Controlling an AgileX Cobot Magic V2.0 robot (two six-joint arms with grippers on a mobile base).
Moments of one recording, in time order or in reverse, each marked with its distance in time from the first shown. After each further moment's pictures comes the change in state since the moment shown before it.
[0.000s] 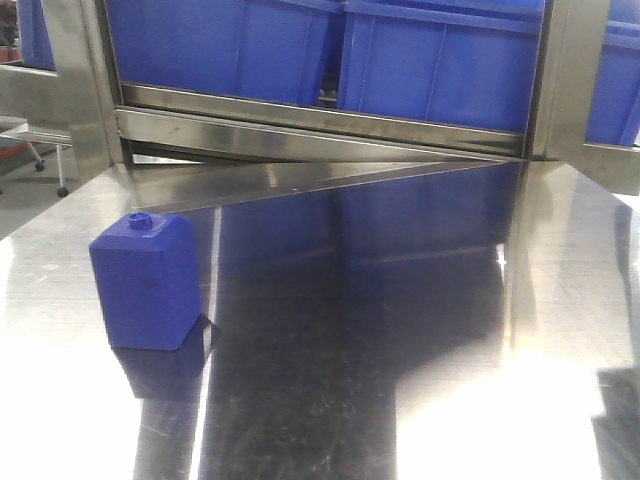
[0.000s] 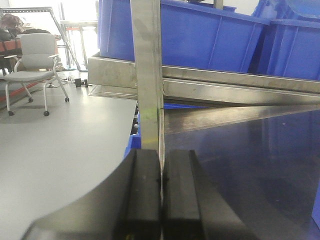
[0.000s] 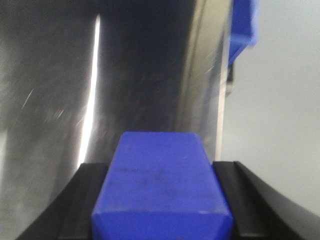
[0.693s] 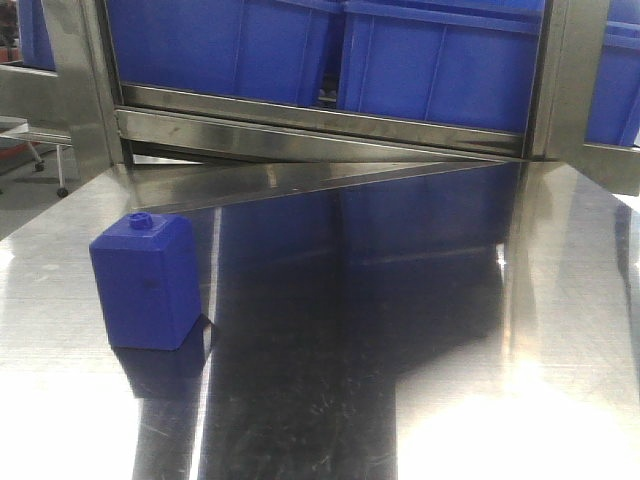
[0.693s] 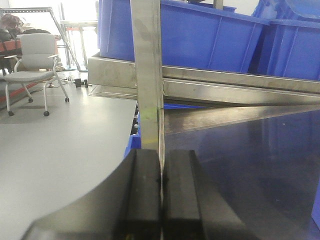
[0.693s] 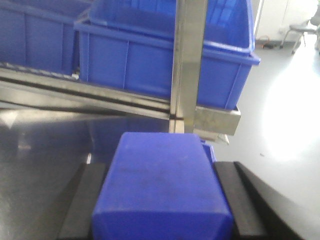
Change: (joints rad) left arm 0.000 0.000 0.000 0.000 0.000 0.000; right arm -0.047 -0.734 0.344 -0.025 -0.248 -0.015
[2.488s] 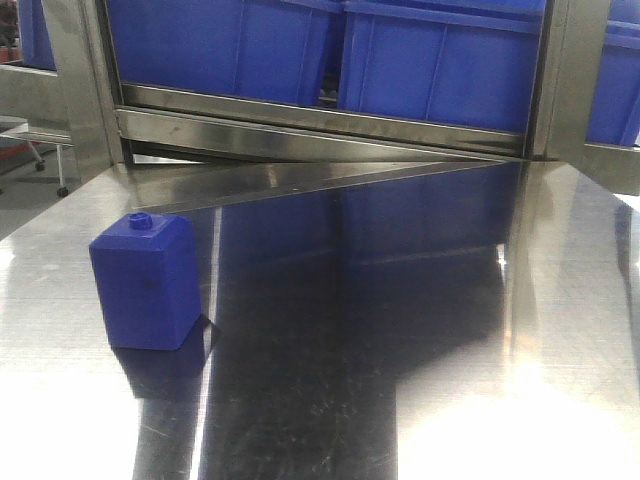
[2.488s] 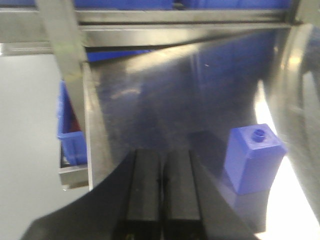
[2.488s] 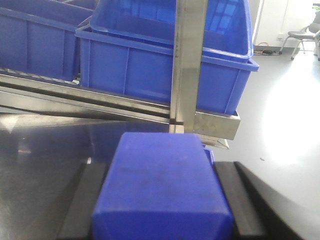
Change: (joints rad) left arm -0.261 0.441 -0.397 0.031 0.315 -0.004; right arm 0.000 -0.011 0.000 0.000 0.000 0.000
